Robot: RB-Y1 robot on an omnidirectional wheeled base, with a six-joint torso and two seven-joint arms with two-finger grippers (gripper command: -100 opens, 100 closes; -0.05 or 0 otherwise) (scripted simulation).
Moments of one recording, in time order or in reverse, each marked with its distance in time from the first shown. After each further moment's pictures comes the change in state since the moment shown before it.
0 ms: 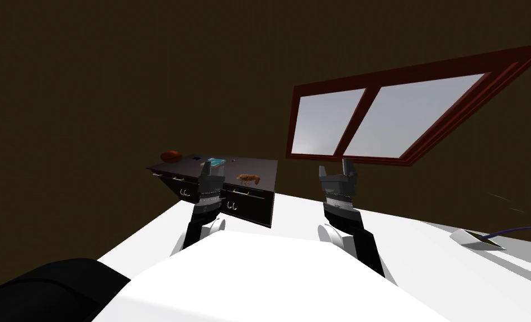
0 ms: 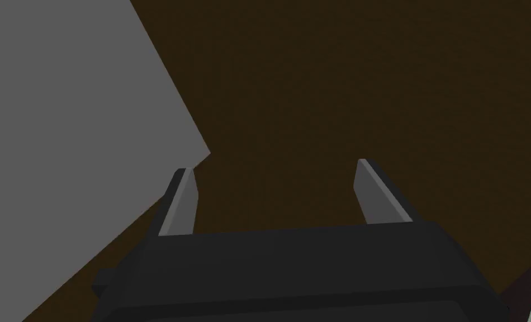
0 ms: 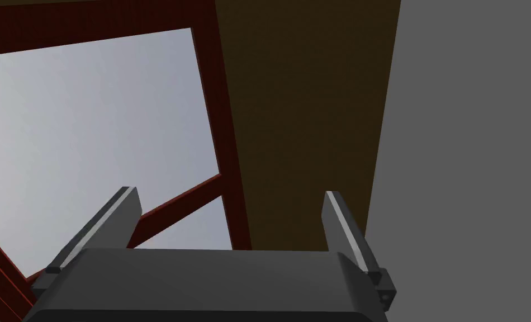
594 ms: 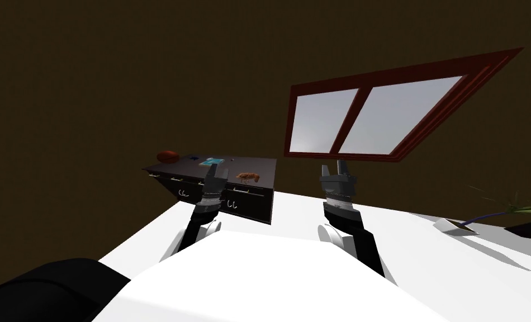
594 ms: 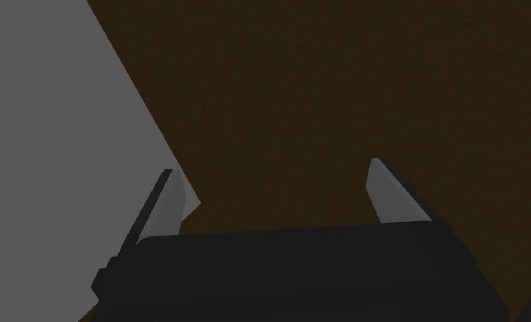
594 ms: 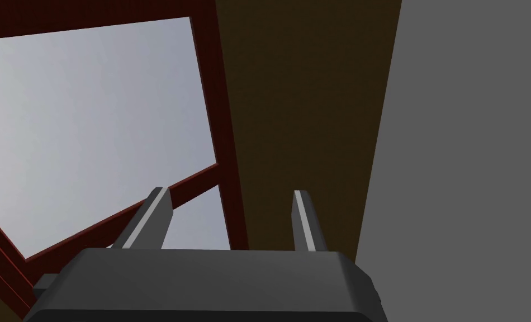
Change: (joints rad) left arm -0.009 0.170 0.014 0.057 0.022 -0.002 0.005; right arm 0.000 0.000 0.000 0.000 0.000 0.000 0.000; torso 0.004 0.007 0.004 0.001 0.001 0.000
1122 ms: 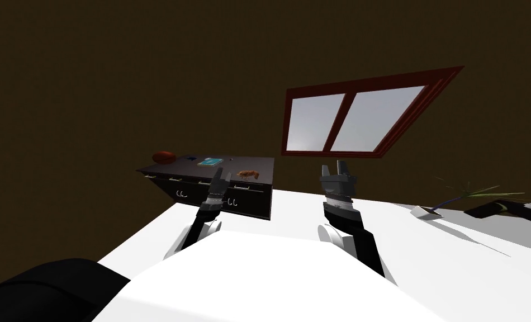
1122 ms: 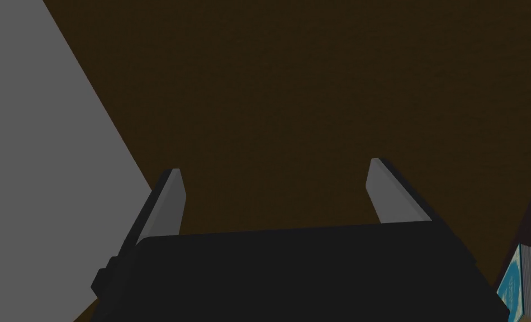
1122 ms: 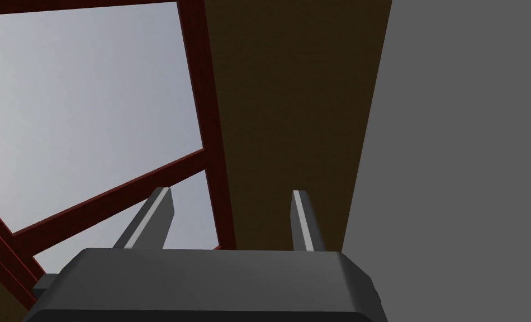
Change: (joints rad) left arm -0.043 0.076 0.006 0.139 0.038 -0.003 0.004; right arm 0.000 0.000 0.000 0.000 0.000 0.000 0.000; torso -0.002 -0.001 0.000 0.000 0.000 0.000
